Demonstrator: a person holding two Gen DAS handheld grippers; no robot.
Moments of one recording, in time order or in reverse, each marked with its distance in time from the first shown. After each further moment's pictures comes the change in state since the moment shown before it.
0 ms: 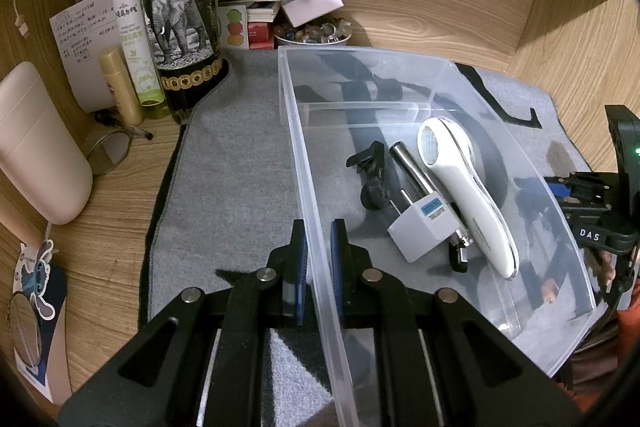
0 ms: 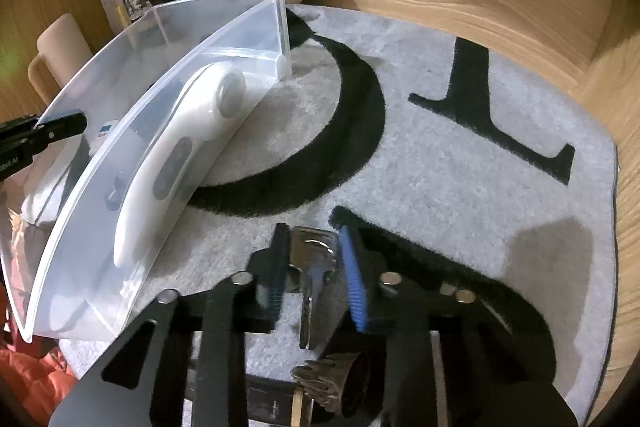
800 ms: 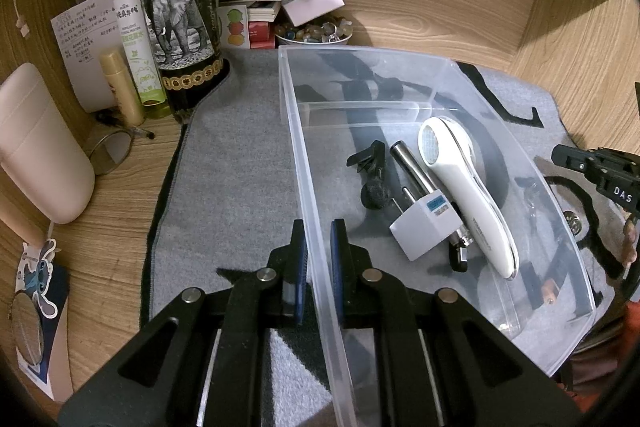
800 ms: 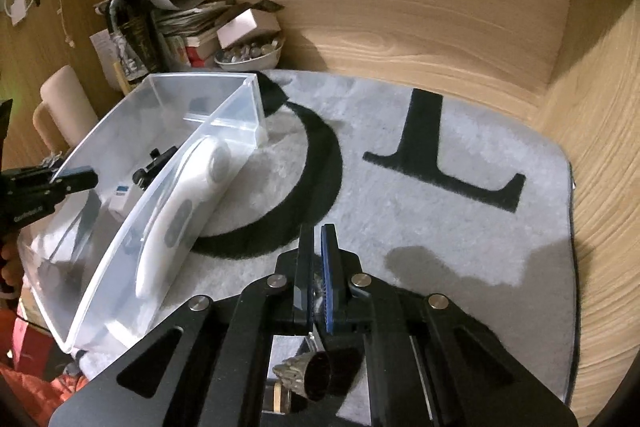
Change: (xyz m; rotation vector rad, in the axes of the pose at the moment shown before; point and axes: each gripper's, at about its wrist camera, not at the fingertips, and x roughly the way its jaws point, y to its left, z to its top) left arm -0.001 0.000 0.001 -0.001 0.004 0.005; right arm -0.047 -0.013 0.014 0.049 -0.133 -0.036
